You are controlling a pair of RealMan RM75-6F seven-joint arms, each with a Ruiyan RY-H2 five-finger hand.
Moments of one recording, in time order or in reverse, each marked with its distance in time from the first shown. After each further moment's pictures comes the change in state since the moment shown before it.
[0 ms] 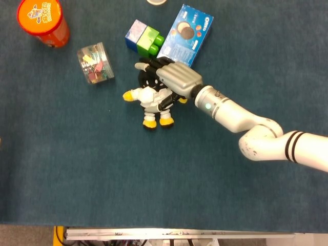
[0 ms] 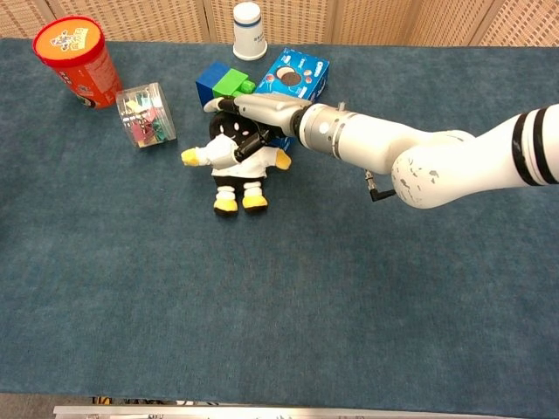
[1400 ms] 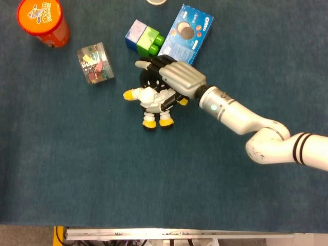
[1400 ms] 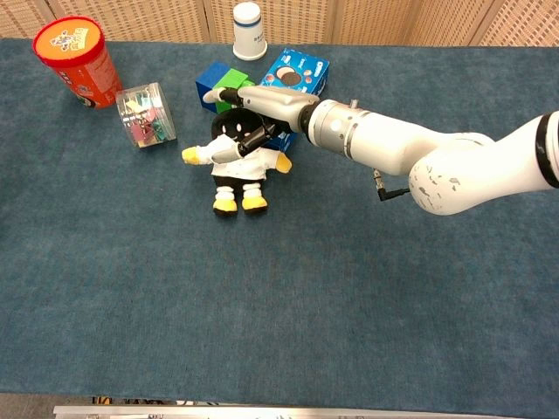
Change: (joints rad) left arm 0.012 -0.003 -0.004 0.027 -0.009 0.002 -0.022; right arm -0.022 0.030 -0.019 -0.049 -0.056 0.067 0.077
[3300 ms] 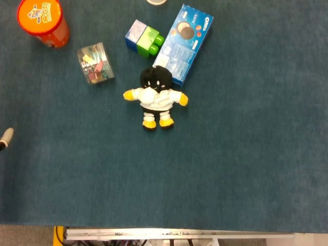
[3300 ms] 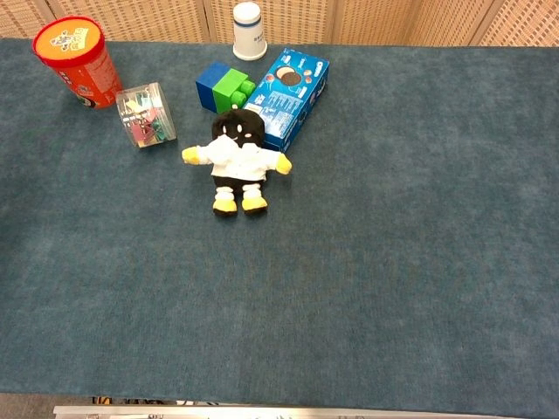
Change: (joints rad) left arm -0.050 -0.040 -0.024 -0.006 0.064 0.002 0.015; right arm -0.864 0.761 -0.297 -0.544 -0.144 1.002 -0.397
